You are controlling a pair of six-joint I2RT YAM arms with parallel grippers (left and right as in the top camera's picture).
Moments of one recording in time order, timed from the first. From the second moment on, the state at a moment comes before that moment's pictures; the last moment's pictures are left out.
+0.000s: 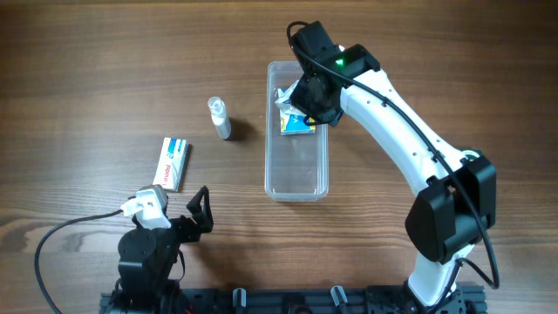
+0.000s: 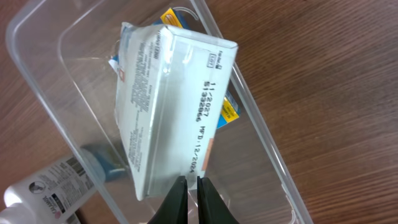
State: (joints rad) left arm -0.09 0.02 0.15 -0.57 0.08 -0.39; right arm 0.51 1.96 1.75 -1.08 0.03 1.04
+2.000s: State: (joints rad) left arm -0.09 0.02 0.15 -0.57 0.08 -0.39; right arm 0.59 1.99 1.55 -1.01 -0.12 0.76
